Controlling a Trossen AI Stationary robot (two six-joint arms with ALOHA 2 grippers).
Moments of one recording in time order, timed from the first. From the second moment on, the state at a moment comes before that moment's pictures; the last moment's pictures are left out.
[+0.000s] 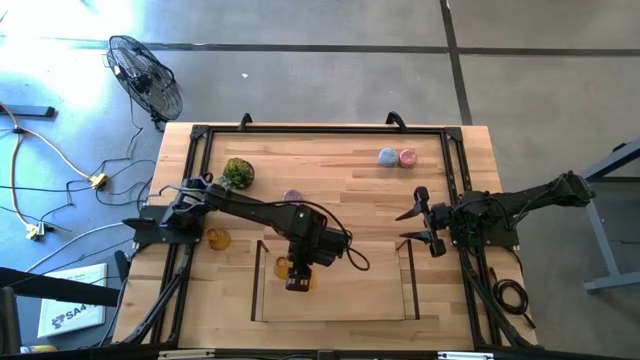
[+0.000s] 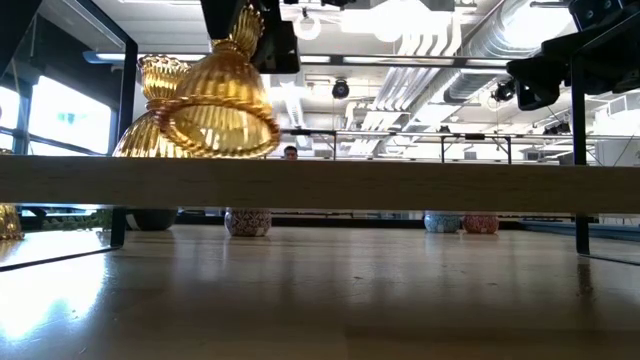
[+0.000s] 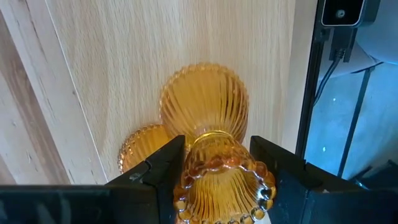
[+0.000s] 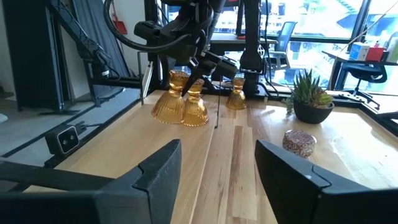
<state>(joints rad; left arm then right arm) -0.25 2.05 1.94 -1.33 0.35 -0.19 0.21 0.35 0.08 0.23 0.00 -0.02</state>
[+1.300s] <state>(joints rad) -0.30 2.09 1.88 -1.17 0.29 -0.19 0.21 0.35 0.08 0.22 0.00 0.00</state>
